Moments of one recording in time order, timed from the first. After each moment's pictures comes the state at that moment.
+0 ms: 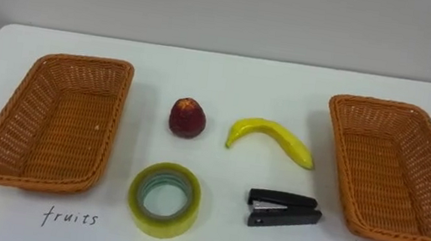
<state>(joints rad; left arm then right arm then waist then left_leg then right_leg) 0.30 0.14 0.17 1.14 0.19 0.07 0.27 0.16 -0.20 0.02 1.36 0.85 0.07 0.15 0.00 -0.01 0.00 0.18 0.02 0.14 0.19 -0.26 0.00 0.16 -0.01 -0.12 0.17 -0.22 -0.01</state>
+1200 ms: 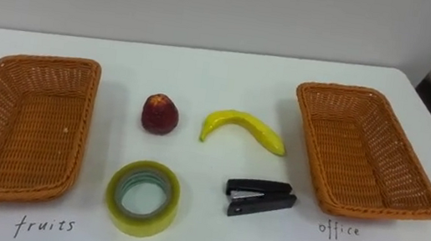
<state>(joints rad) 0.33 0.18 0.29 1.08 0.19 0.06 0.35 0.25 -0.22 -0.50 1.19 1.11 0.05 -0.28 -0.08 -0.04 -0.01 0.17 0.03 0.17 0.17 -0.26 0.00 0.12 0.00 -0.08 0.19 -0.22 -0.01</state>
